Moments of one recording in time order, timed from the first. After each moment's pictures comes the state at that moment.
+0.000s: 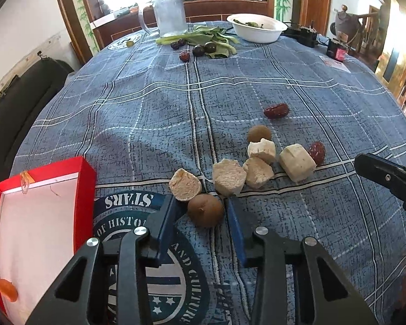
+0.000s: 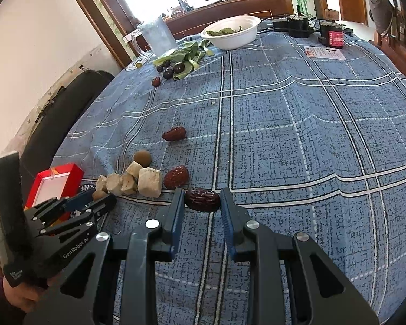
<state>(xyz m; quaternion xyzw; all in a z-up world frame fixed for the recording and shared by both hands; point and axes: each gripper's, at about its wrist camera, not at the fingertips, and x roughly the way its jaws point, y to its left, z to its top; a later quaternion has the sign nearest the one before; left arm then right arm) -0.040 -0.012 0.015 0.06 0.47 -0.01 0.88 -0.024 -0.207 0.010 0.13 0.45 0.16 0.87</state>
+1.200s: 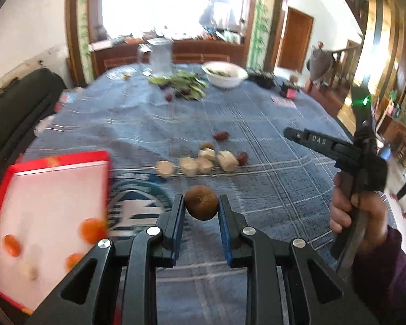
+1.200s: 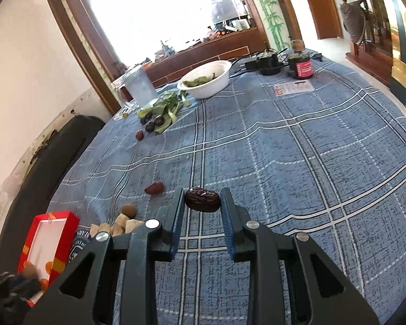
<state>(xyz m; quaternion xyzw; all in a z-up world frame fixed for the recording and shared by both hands) -0.158 0.003 0.094 -0.01 0.38 -0.07 0.92 -0.024 -0.246 0.031 0.17 0.35 0.10 0.92</state>
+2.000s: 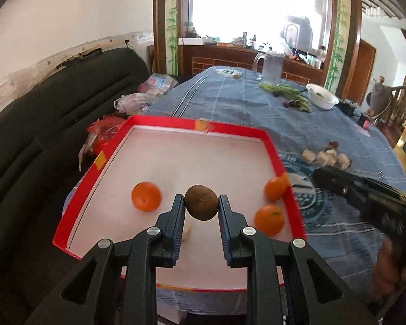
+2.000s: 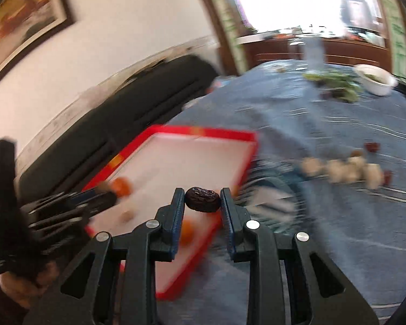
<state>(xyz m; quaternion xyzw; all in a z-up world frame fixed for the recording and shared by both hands) -0.215 0.165 0.066 -0.05 0.36 0.09 0.93 -0.144 0.003 0.051 0.04 0.35 0.38 0.85</state>
